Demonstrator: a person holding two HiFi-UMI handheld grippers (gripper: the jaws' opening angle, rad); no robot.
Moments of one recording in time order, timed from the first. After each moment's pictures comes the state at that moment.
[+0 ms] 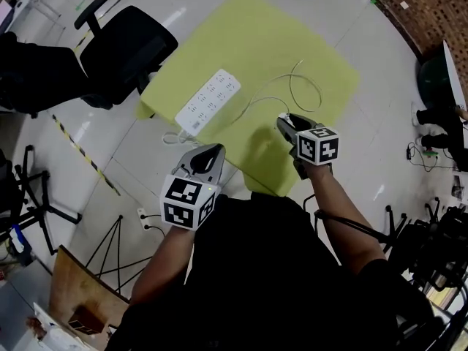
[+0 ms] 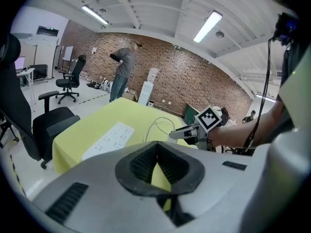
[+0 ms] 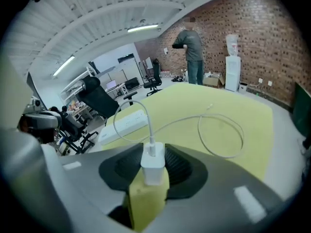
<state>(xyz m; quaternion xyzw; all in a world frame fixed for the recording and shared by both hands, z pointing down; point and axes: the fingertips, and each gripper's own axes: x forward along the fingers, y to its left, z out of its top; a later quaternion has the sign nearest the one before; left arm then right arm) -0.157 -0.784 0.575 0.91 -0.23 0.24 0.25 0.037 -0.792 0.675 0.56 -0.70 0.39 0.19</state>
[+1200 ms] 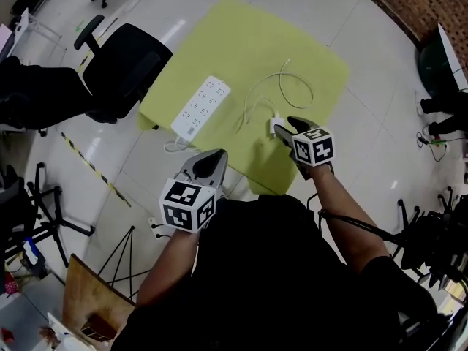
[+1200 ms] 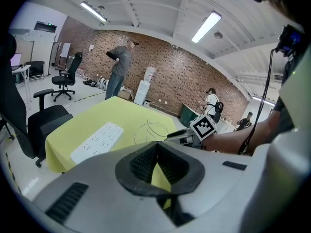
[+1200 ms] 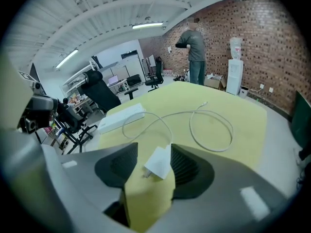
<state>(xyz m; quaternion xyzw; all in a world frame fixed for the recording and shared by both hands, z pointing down) -0.134 -0.761 0.561 0.91 -0.21 0.23 0.26 0.053 -0.764 0.685 0.56 -0.71 0.37 0.22</state>
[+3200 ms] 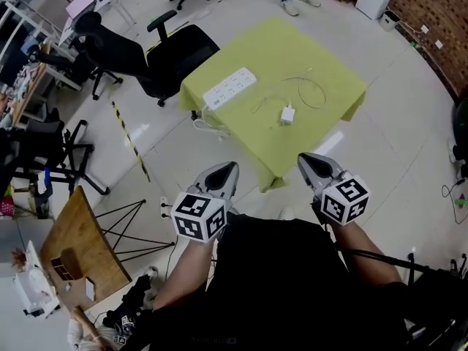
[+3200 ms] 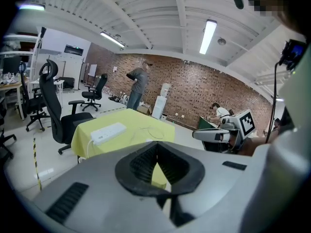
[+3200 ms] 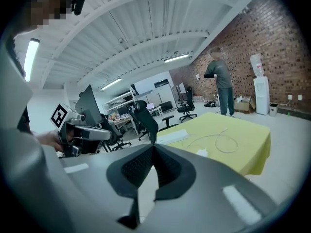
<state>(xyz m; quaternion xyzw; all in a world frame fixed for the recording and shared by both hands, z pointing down) -0.146 -0.581 0.494 0.88 -0.37 0.17 0.23 0.011 -0.572 0.508 0.45 -0.85 0.25 0.07</state>
